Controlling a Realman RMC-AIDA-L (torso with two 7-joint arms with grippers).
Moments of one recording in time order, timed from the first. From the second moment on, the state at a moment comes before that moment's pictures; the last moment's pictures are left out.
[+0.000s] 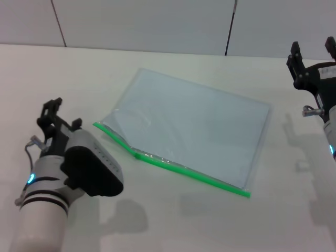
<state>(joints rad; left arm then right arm) -0.35 -1.98 2.80 1.02 1.09 -1.18 -1.23 0.42 2.03 -2.50 -0.67 -1.87 1.05 2.66</state>
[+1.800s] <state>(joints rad) -0.46 -1.98 2.83 1.00 0.92 -1.04 -1.00 0.42 2.03 -2.50 -0.68 -1.87 1.05 2.62</state>
